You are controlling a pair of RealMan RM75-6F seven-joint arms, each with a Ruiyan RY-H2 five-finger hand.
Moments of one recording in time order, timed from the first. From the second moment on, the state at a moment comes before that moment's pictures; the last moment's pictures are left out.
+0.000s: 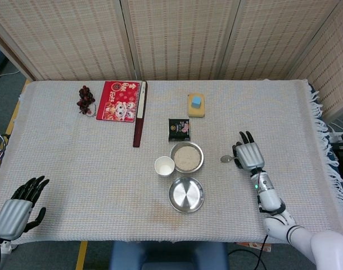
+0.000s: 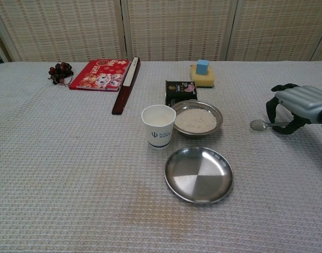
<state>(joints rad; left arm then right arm) -0.11 -1.12 0.06 -1.56 1.63 1.45 0.02 0.62 -1.77 0.15 -0.75 -1.32 0.93 -0.12</state>
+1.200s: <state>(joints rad) -0.11 -1.11 0.06 -1.56 1.64 1.45 0.00 0.61 -1.74 0.17 -0.82 -1.32 0.99 -0.17</state>
